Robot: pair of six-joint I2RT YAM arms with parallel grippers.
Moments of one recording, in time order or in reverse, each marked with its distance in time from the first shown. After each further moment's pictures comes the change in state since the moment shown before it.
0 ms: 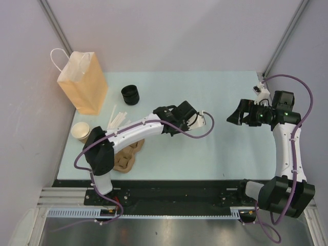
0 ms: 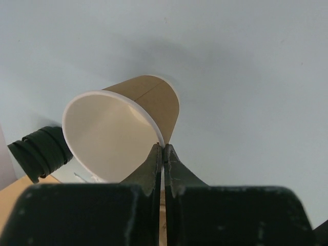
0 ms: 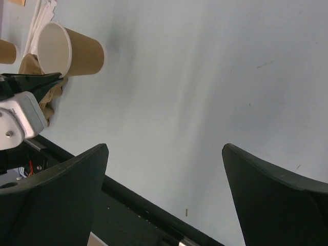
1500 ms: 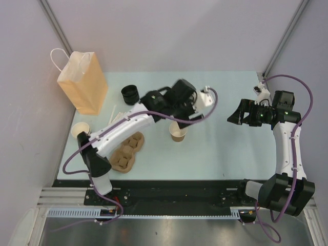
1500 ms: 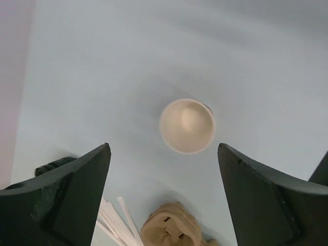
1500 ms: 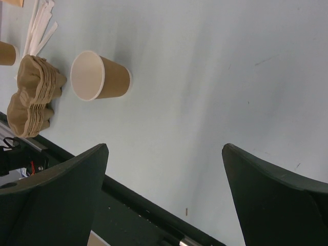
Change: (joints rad) left arm -0.031 -0.012 0.344 -0.130 0.150 -0.084; right arm -0.012 0.023 0.000 -0.002 -0.001 0.000
